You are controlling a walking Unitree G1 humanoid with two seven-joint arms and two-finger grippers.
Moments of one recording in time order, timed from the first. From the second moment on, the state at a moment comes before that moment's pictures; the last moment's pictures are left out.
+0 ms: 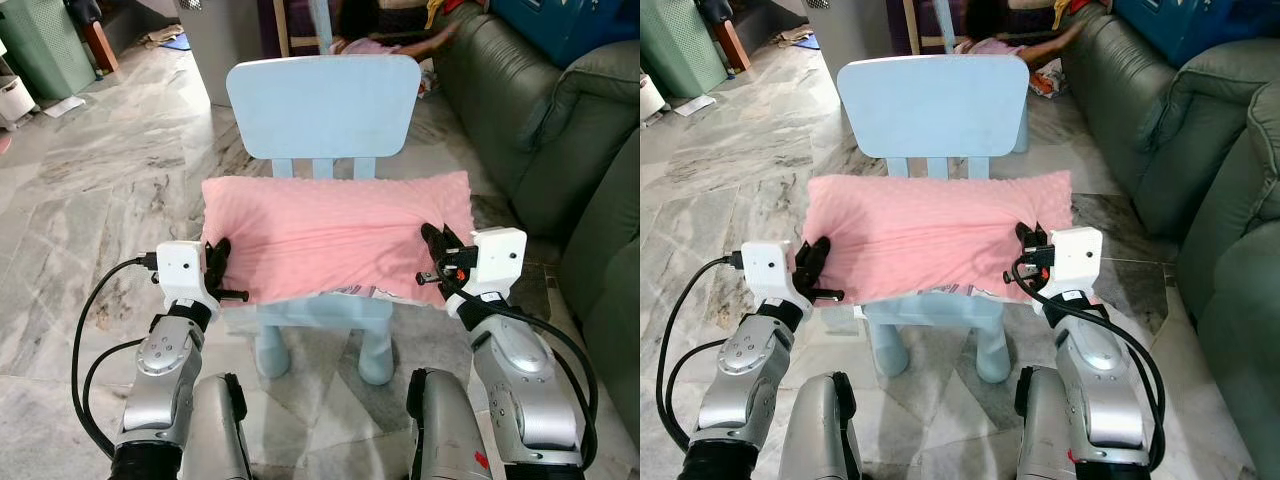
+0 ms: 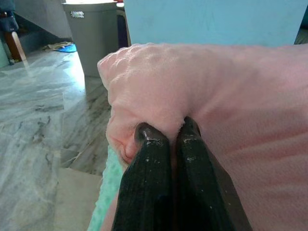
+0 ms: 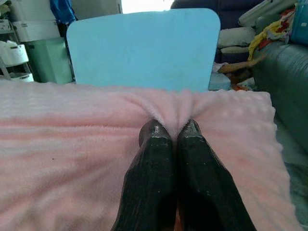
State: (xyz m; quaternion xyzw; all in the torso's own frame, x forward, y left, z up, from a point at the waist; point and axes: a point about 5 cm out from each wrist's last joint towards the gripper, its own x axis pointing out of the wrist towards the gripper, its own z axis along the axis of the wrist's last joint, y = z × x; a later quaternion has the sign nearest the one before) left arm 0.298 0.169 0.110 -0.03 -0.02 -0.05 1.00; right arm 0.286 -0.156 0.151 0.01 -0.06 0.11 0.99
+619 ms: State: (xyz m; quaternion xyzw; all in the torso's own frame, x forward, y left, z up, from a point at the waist) left arm 0.294 0.167 0.106 -0.02 -0.01 -0.06 1.00; right arm 0.281 -0.159 0.150 0.01 -0.05 0.11 0.99
